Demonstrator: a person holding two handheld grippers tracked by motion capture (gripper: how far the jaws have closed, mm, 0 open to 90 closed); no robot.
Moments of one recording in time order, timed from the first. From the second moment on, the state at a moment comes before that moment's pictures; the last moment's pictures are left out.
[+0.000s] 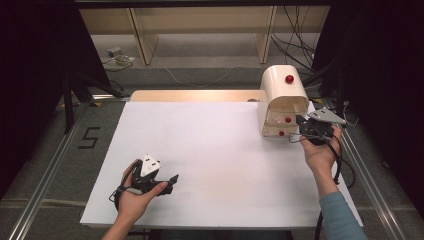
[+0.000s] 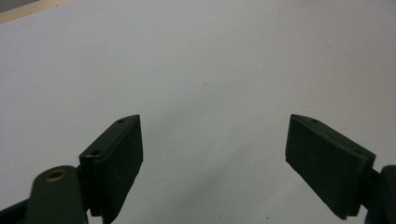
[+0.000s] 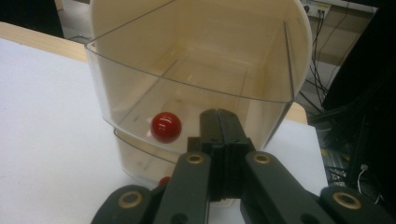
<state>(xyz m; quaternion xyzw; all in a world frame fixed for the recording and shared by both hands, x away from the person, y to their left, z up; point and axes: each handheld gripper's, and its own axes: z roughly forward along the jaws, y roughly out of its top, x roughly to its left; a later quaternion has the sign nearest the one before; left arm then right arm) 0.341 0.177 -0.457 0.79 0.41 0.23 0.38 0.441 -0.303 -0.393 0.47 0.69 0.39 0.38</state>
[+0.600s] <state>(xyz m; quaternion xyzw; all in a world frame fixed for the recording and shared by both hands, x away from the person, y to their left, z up) 0.341 0.177 -0.457 0.79 0.41 0.23 0.38 0.446 -0.303 -0.392 0.48 0.69 0.39 0.38</state>
